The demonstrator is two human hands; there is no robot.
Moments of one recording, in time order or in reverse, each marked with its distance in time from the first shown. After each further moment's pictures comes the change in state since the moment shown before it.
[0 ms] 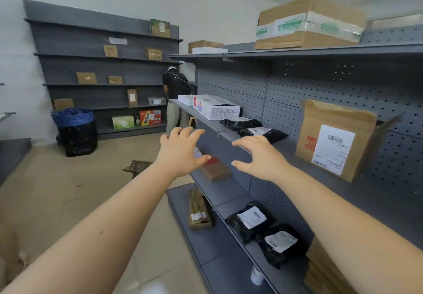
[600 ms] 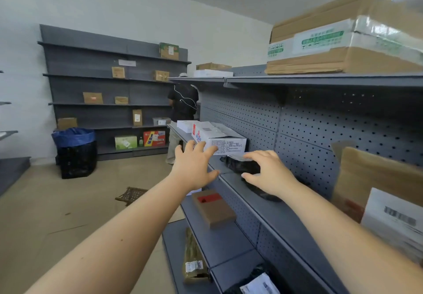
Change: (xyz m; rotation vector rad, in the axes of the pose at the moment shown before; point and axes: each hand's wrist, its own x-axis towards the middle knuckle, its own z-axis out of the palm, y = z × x) left_hand 0.217 0.001 0.101 0.112 0.018 0.032; right_hand 0.188 0.141 0.028 0.006 0.062 0.083
